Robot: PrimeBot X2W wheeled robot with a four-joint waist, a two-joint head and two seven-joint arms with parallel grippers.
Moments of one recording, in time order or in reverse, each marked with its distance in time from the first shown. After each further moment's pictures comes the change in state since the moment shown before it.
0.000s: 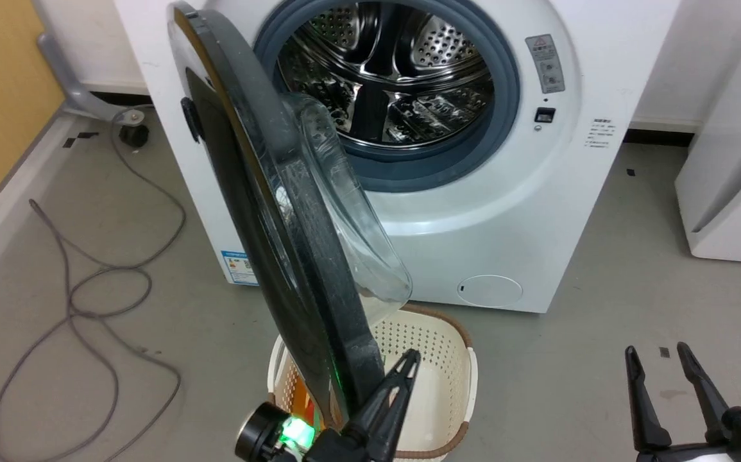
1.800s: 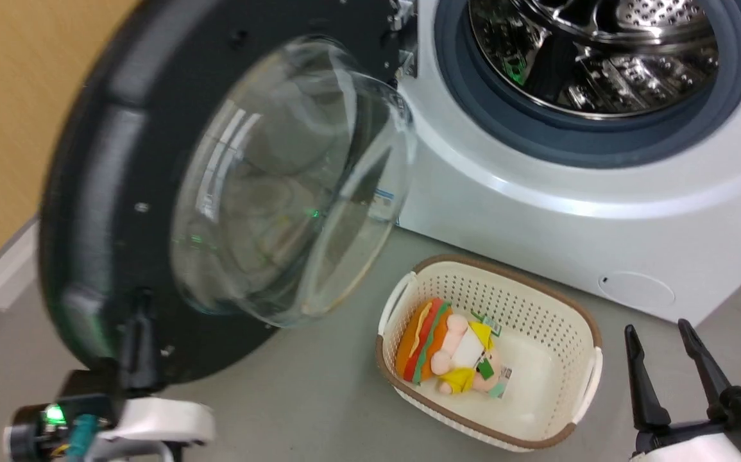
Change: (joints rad) left arm -0.025 0.031 0.562 0.074 -0.048 0.062 -0.006; right arm -0.044 0.001 -0.007 -0.008 -0.047 0.000 0.000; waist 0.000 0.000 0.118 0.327
